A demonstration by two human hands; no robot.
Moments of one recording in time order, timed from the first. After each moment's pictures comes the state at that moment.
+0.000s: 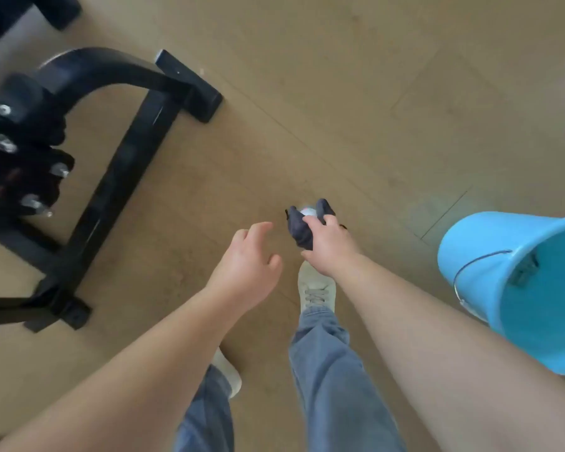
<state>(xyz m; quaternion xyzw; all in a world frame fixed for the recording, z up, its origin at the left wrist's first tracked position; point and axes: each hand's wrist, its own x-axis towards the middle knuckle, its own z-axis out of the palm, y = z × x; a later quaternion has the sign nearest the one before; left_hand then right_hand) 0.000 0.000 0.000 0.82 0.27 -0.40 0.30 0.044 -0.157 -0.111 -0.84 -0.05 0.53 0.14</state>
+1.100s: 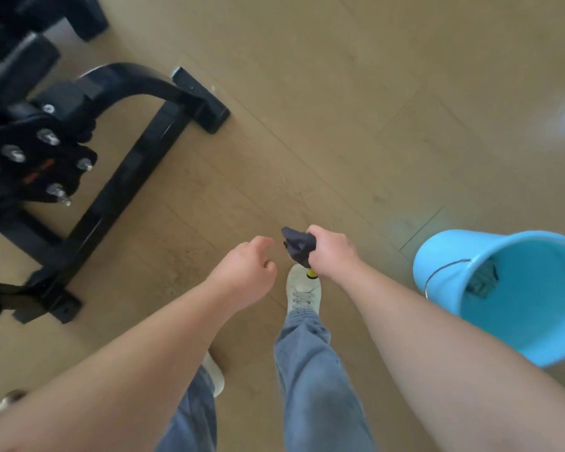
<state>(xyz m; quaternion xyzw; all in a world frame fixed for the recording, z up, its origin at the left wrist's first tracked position) -0.003 -0.001 0.040 0.80 0.24 -0.47 0.29 0.054 -0.166 -0.040 -0.83 -0.01 0.54 0.14</state>
